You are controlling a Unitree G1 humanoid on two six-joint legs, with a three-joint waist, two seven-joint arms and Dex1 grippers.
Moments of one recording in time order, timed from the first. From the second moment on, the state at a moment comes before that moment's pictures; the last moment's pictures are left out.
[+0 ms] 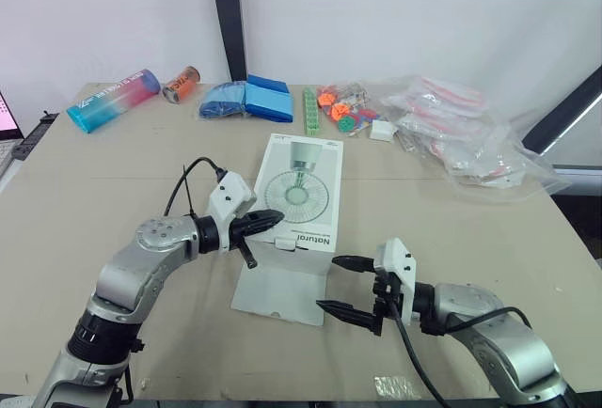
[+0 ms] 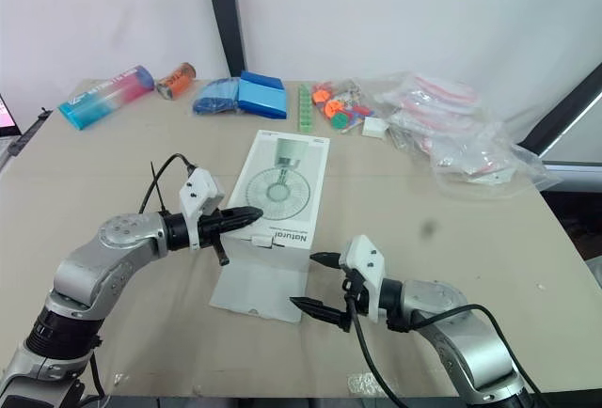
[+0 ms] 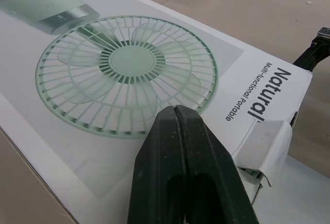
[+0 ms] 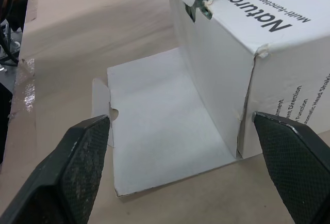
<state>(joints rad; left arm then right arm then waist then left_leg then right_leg) -0.36 0.50 -0.14 -0.32 -0.39 0.66 -0.74 0.04 -0.61 0.13 -0.47 0.45 0.48 0.87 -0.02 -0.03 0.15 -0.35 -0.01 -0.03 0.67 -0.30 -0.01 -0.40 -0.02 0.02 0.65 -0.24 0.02</state>
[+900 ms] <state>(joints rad) -0.37 0.49 -0.15 -0.32 -0.39 0.67 -0.75 0.01 -0.59 0.22 -0.50 0.49 0.56 0.89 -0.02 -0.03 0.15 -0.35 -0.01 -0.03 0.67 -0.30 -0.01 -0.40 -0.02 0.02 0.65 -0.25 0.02</state>
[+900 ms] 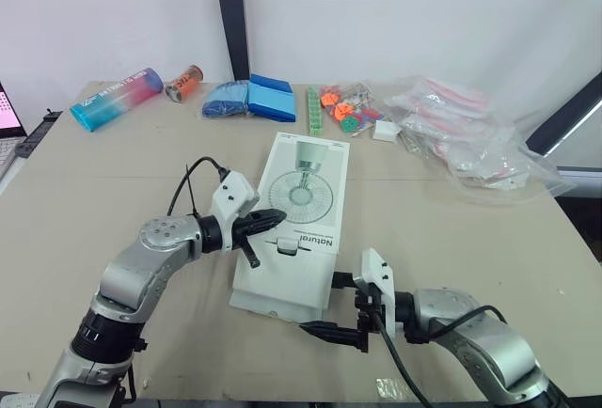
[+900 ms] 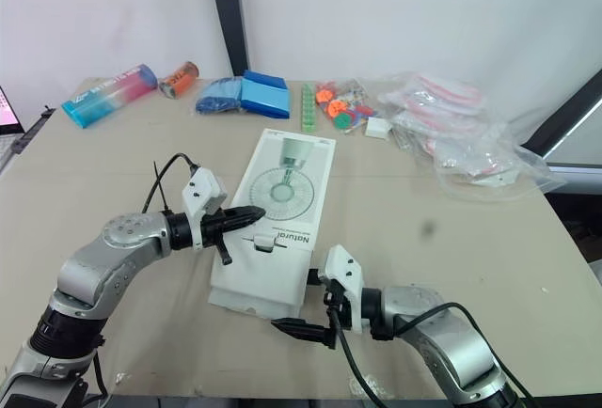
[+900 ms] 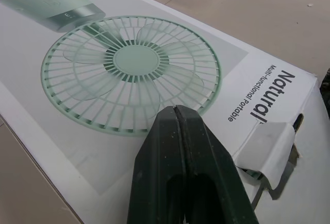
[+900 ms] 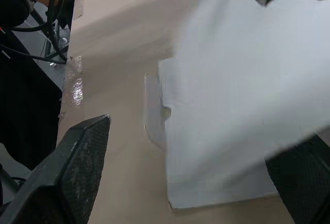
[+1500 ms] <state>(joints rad) -0.46 0.57 -0.02 -0.28 -0.51 0.63 -0.88 -0.02 -0.63 0.05 -0.62 0.71 0.68 0.85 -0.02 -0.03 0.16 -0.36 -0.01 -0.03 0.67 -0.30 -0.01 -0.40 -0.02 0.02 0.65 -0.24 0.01</state>
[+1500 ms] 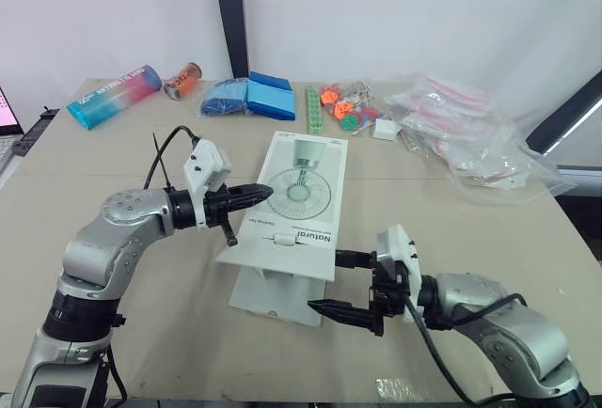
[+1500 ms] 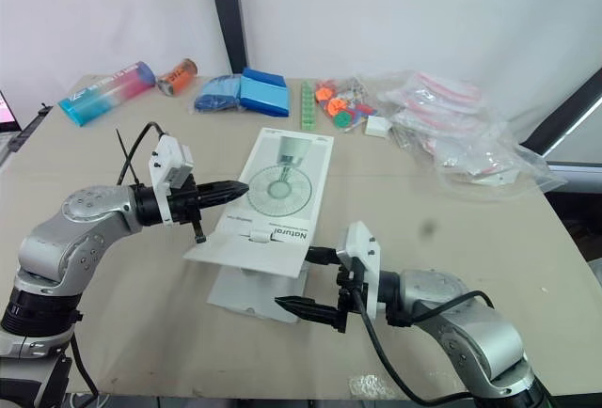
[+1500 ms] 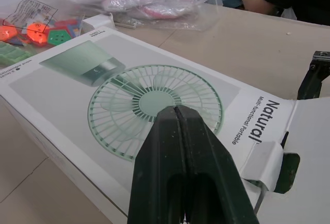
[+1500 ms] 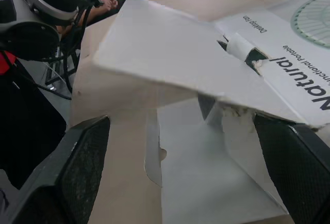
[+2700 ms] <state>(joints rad) -0.46 0.57 -0.01 -0.30 -0.56 0.61 -0.85 -0.29 -0.59 0.20 -0.46 0.36 0.58 0.66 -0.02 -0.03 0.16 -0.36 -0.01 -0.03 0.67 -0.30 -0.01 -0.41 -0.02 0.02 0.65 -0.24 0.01</state>
